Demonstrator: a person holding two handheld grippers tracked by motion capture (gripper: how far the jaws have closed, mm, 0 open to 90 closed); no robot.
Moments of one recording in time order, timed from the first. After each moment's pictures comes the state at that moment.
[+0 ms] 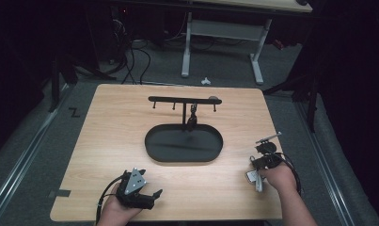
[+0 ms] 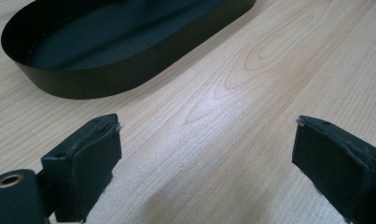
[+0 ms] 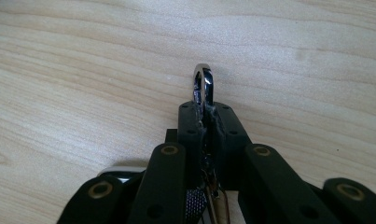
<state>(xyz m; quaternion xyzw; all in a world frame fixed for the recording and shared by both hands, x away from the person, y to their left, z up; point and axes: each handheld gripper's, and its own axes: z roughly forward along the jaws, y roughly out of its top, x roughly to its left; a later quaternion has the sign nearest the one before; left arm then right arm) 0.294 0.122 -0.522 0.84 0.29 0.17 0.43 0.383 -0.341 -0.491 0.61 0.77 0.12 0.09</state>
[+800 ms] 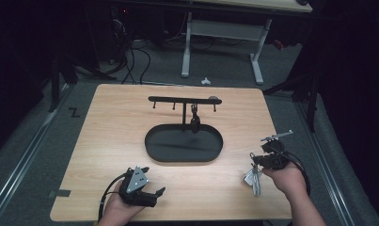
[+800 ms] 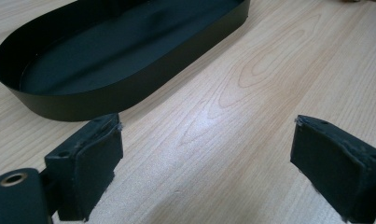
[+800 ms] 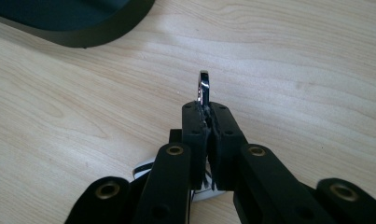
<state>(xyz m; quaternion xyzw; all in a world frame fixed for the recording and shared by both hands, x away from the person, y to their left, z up) 0.299 0.115 -0.518 0.83 0.27 0.17 0.45 0.352 -0.330 -0.432 0.57 0.79 0.20 0.11</state>
